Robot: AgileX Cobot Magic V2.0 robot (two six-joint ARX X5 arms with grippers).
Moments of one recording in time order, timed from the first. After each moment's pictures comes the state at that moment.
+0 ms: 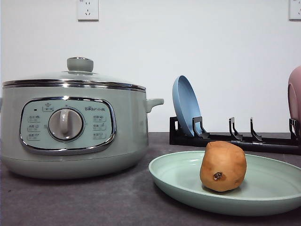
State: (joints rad) left_arx 0.07 0.00 0.03 -0.15 -0.06 0.11; right_arx -0.04 0.01 0.02 -0.11 -0.10 0.01
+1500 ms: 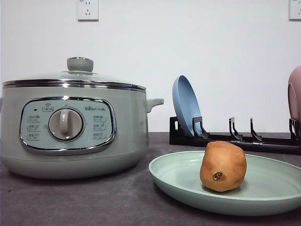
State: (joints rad) left_arx 0.07 0.00 0.03 -0.15 -0.06 0.11; right_arx -0.04 0.01 0.02 -0.04 -0.10 0.02
